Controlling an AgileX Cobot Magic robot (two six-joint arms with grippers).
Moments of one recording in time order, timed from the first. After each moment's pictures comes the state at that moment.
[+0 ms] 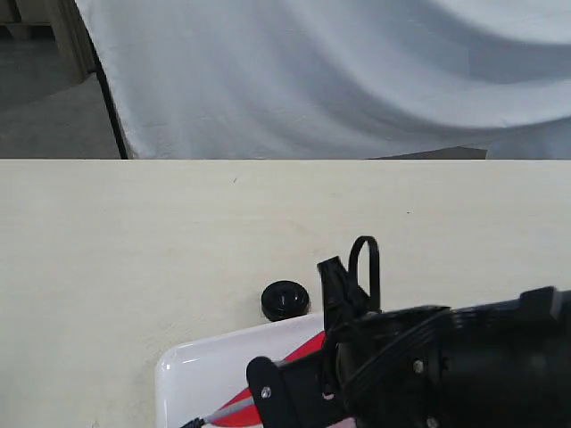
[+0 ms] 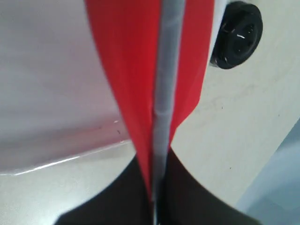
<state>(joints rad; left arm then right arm) -0.06 0.00 0.00 0.16 0.32 -0.25 1.07 1.61 -0.79 -0.92 0.75 -0.20</state>
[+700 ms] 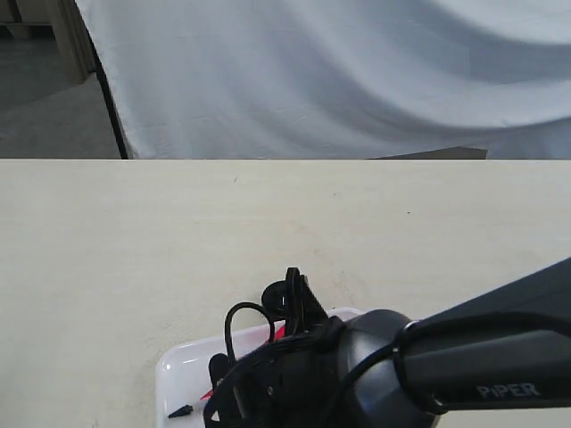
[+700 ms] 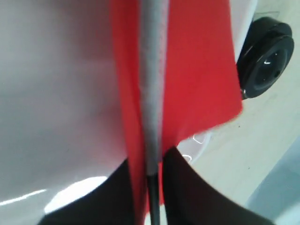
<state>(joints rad) -0.06 0.00 0.00 0.16 0.32 -0.25 1.10 1.94 -0.96 -1.04 0.82 0.11</state>
